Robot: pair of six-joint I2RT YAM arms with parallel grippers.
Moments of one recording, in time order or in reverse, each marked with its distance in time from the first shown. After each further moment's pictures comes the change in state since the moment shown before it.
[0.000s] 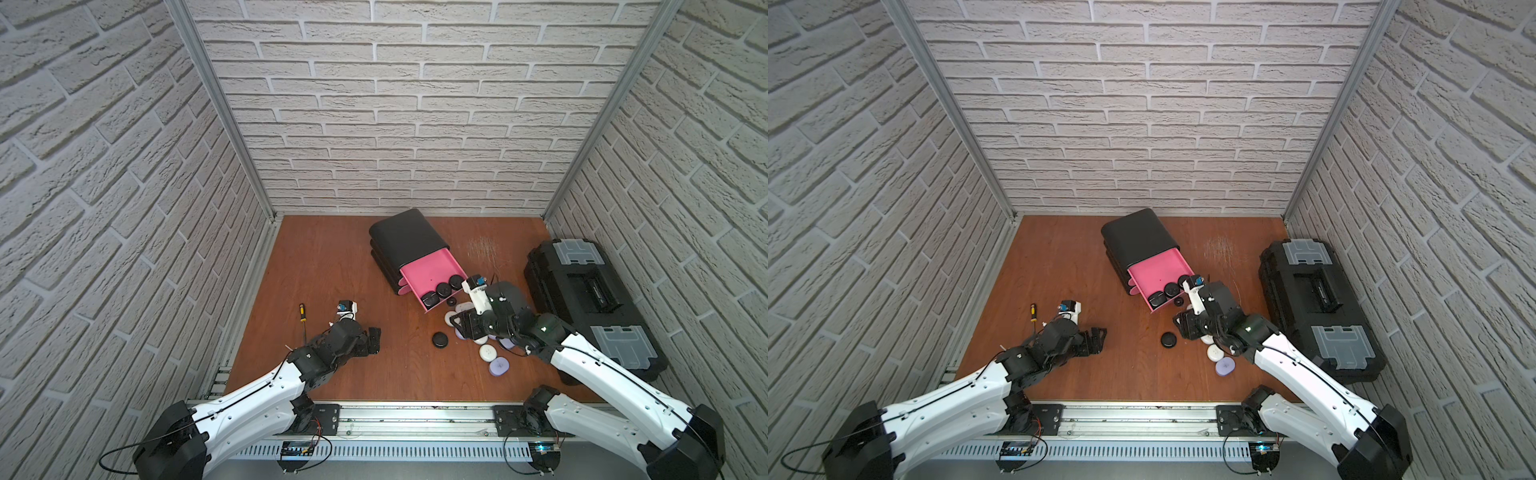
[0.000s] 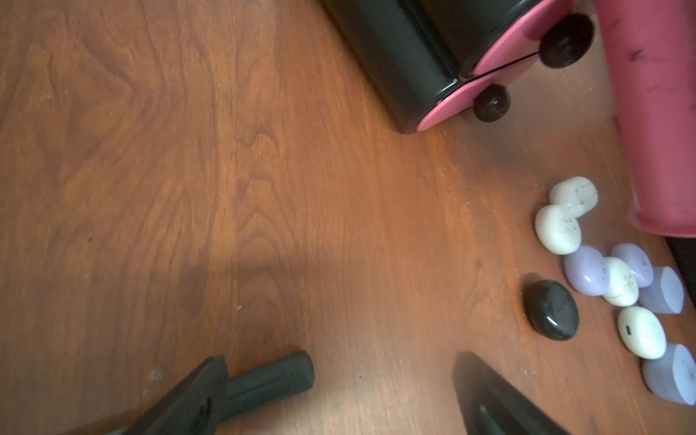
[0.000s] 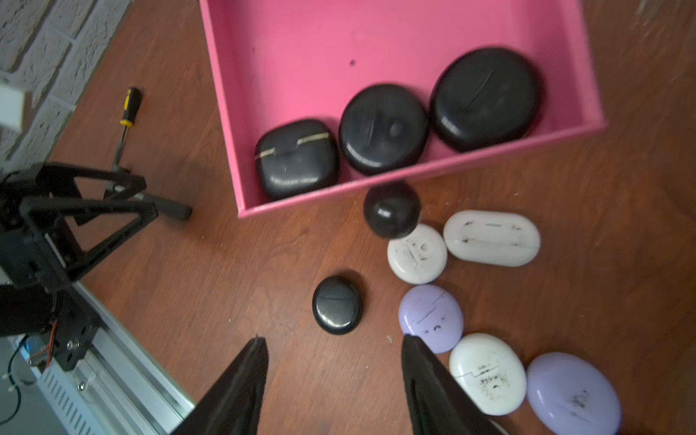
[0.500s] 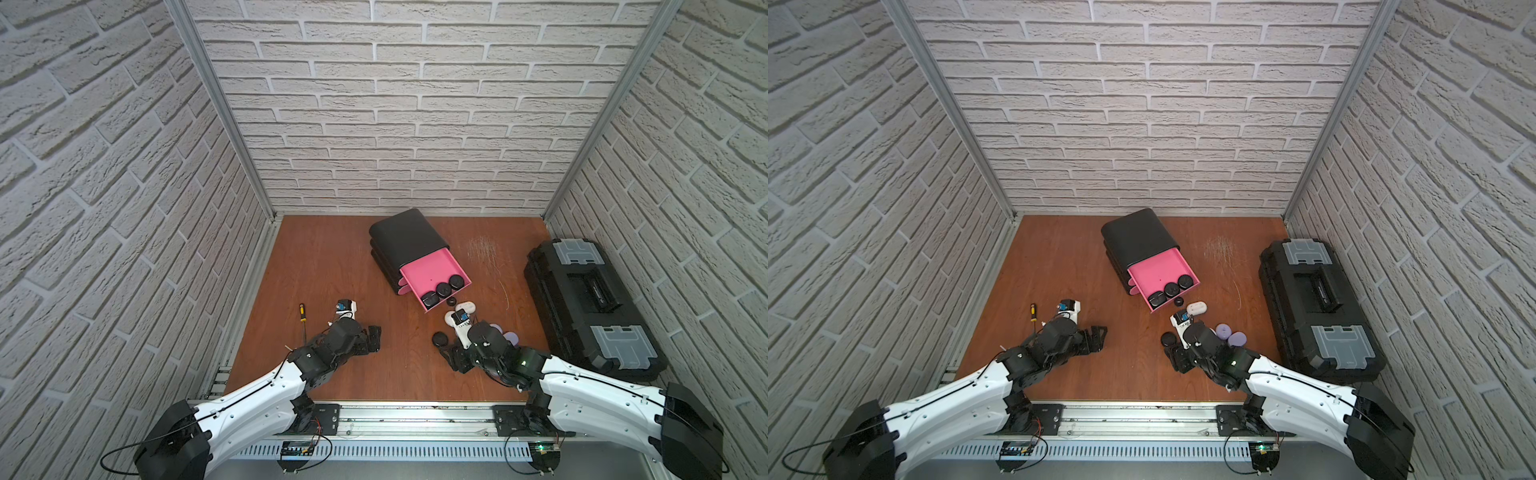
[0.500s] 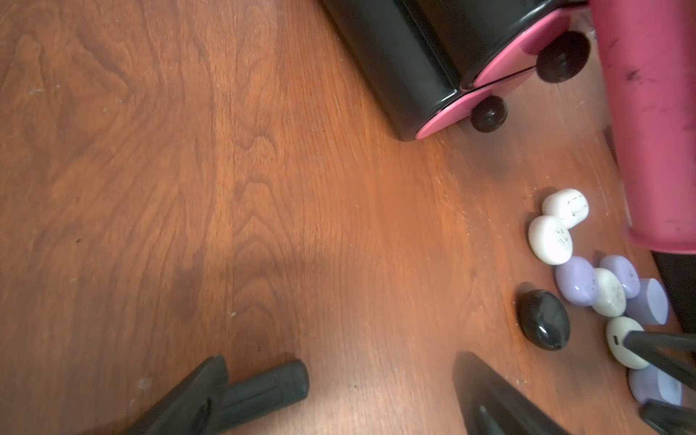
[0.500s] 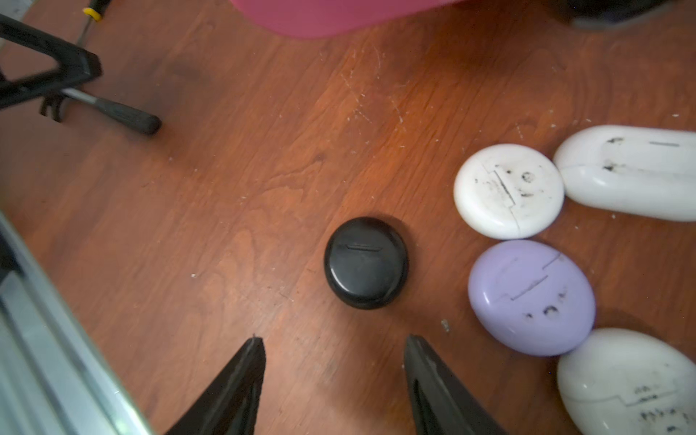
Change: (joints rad) left arm 0.013 -0.006 -0.006 0.032 0.014 -0.015; right arm 0.269 0.020 -0.341 0.370 0.204 0.079
